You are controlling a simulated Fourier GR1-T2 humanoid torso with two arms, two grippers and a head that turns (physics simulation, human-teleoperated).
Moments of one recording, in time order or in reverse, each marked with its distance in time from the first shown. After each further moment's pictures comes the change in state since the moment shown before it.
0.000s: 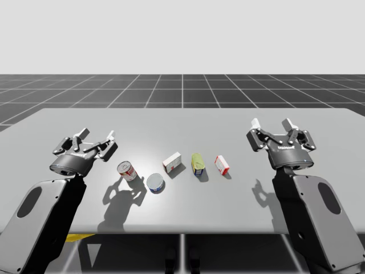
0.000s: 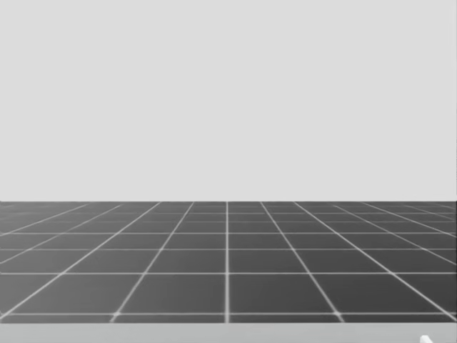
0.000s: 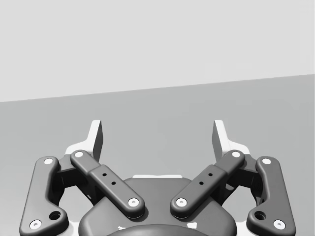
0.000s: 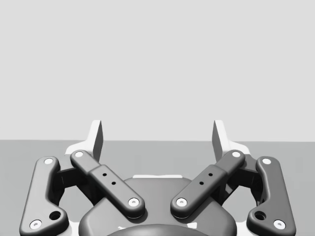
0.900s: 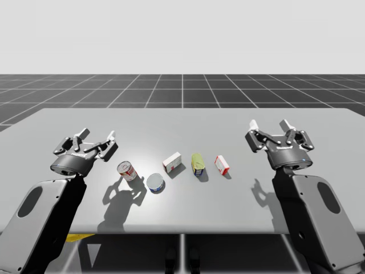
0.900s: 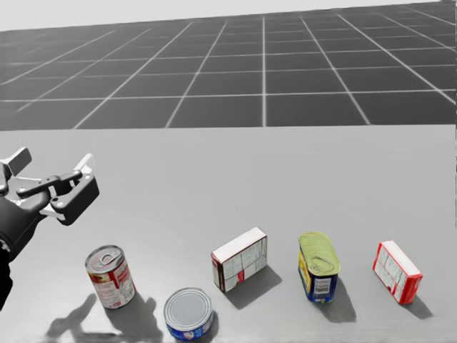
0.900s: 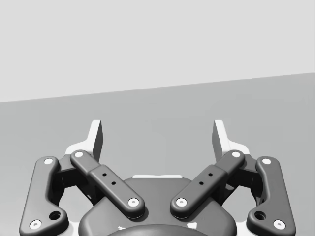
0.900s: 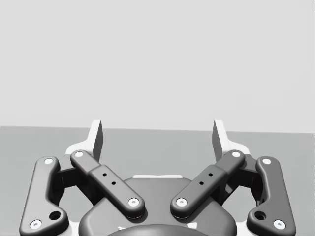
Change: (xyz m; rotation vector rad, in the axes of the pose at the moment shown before) left arm -0.001 0.000 -0.001 -0.001 0.001 -0.007; right arm -0.001 0.000 -0.001 0.017 0.041 0.009
